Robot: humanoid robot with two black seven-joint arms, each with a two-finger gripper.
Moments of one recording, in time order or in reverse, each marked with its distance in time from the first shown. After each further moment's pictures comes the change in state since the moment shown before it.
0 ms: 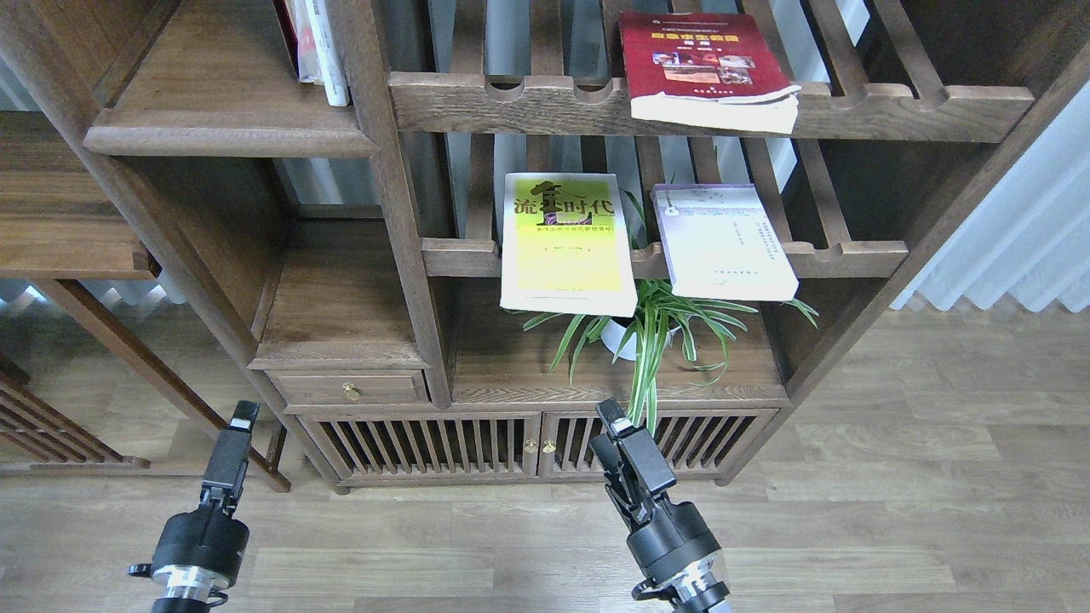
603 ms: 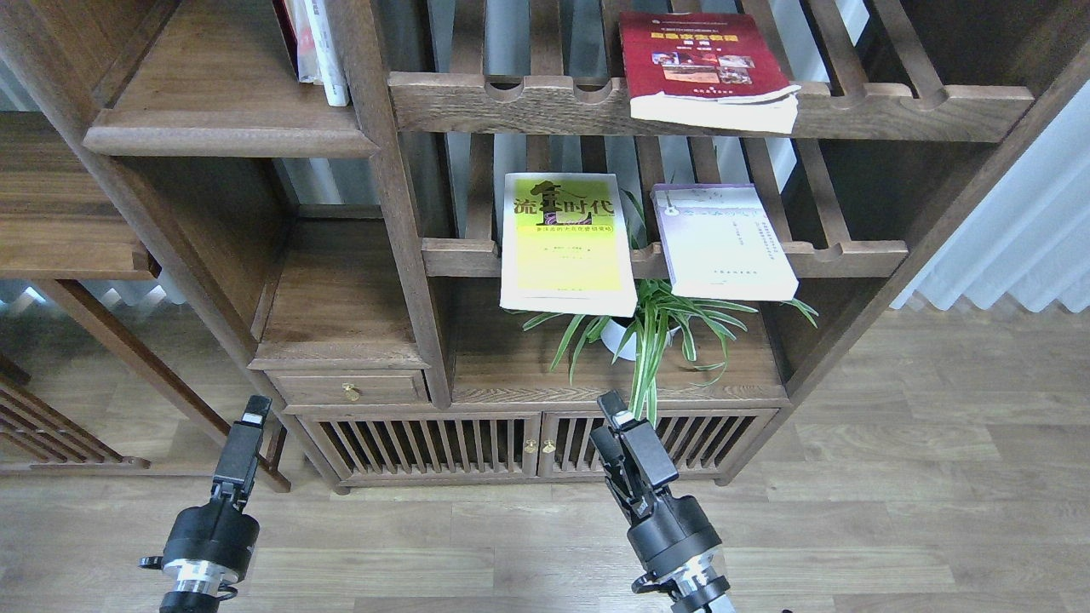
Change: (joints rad) left arm -0.017 -0.002 0.020 -0.001 0.001 0.000 0.000; right arm 0.001 0.000 0.010 0.021 0.000 0.000 -0.002
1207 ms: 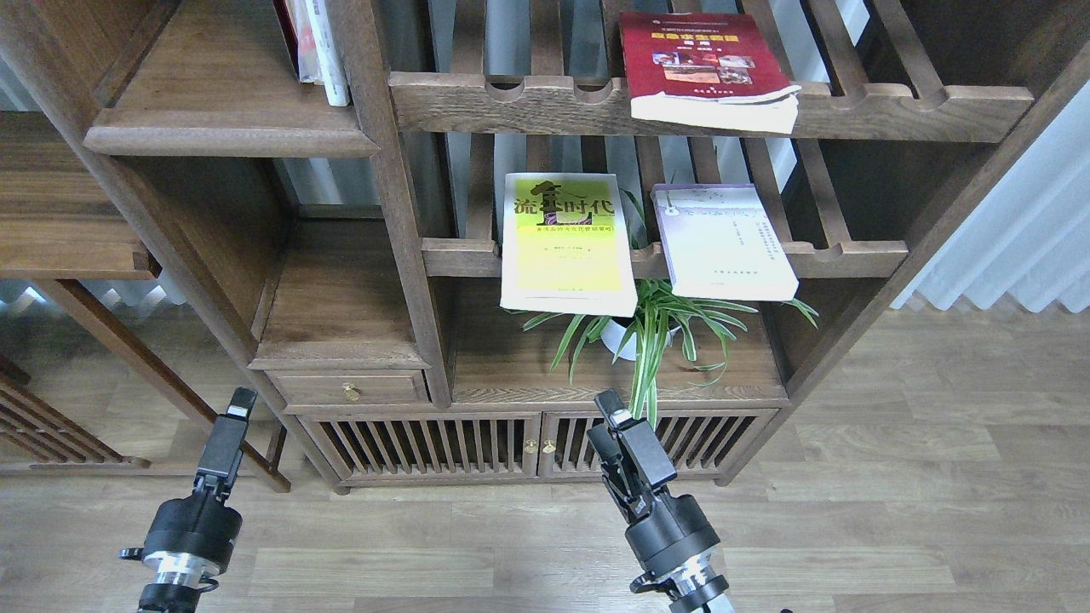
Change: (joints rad) left arm -0.014 0.028 -0.003 -0.005 -0.005 0.000 0.000; right arm 0.000 0.000 -0.002 0.011 -0.001 0.000 -0.008
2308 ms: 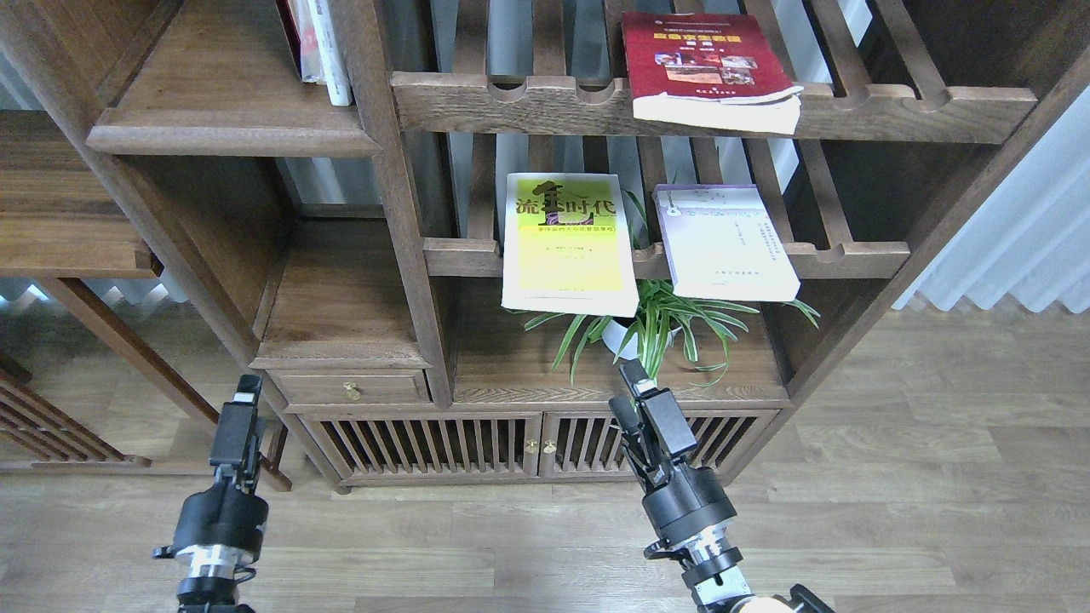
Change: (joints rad) left arm 0.053 0.006 -0.063 -0.058 -0.019 0.000 0.000; right arm 0.001 0.000 0.059 0.034 0.007 0.000 -0.003
